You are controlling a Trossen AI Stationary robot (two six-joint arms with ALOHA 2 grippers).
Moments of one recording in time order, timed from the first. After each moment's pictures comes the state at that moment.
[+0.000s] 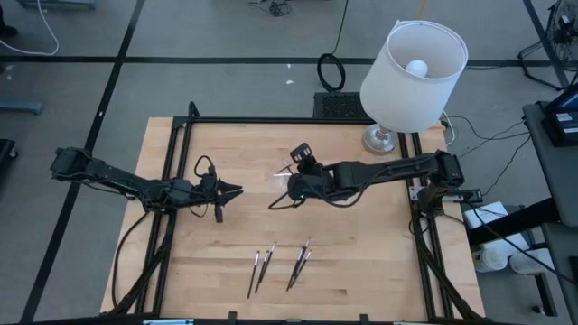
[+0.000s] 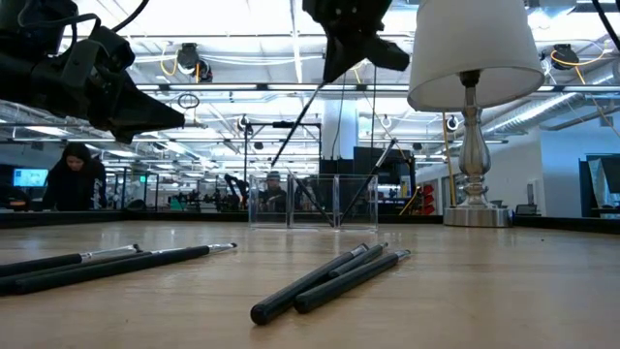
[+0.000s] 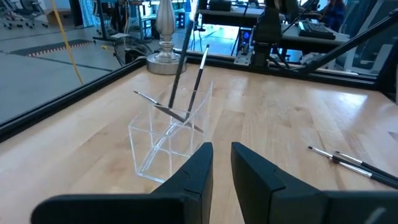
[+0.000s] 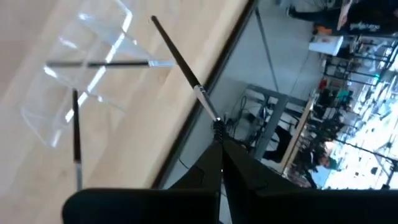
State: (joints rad) left arm -0.18 0.79 0.05 0.59 -0.39 -0.16; right arm 0.10 1.82 1.65 -0.87 0.81 -0.81
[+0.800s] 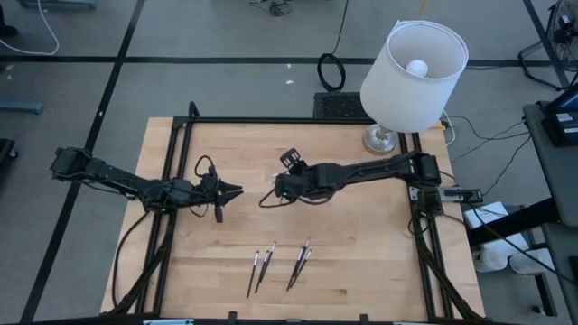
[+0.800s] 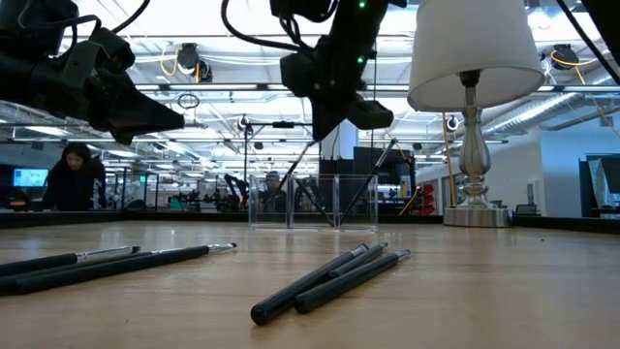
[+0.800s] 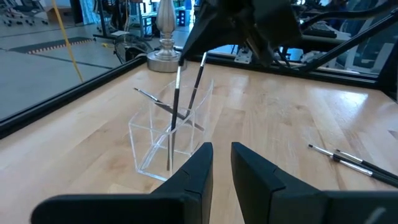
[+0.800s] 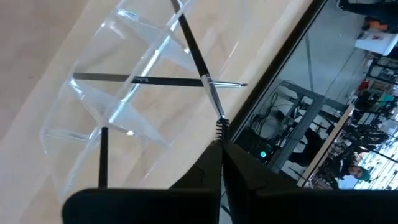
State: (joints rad) left arm -0.18 0.79 0.05 0.58 -0.39 -0.16; right arm 0.03 1.98 1.65 -0.84 0.73 -0.82
